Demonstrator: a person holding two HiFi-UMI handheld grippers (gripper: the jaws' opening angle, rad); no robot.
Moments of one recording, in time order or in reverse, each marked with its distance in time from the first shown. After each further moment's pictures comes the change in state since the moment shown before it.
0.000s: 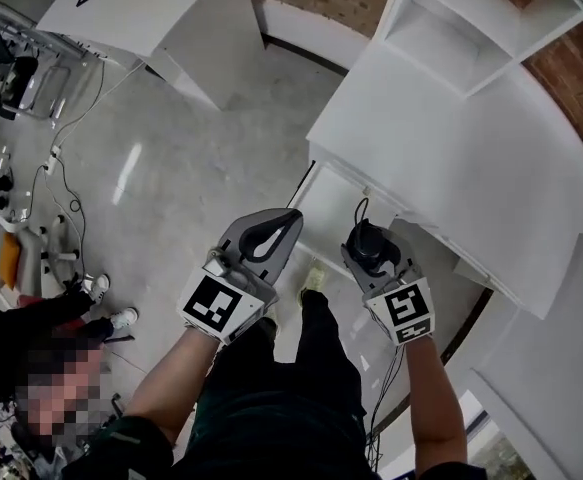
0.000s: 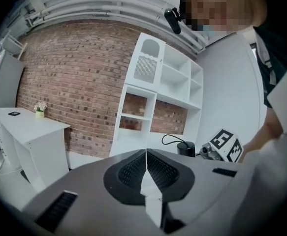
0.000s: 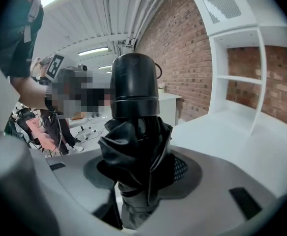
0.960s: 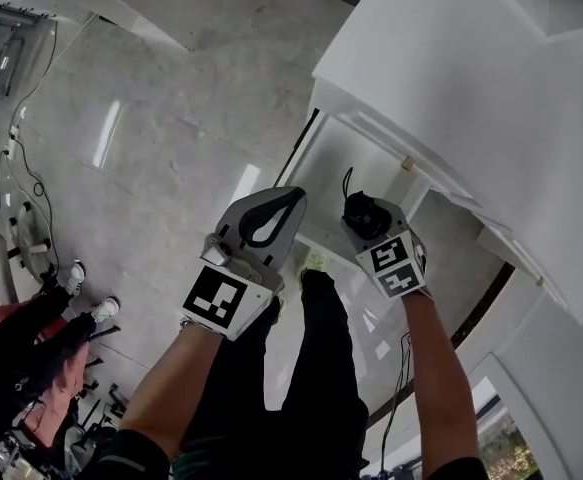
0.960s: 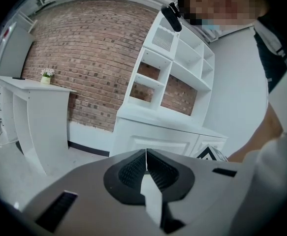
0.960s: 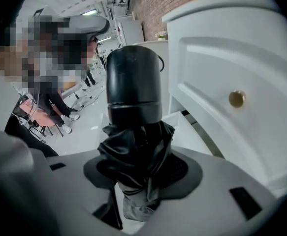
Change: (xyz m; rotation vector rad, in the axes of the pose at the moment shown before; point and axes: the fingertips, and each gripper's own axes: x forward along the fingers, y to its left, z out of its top) left arm 0.070 0.079 -0.230 -0.110 0.119 0.017; right arm 0.186 -0.017 -0.270 0.046 0.419 0.054
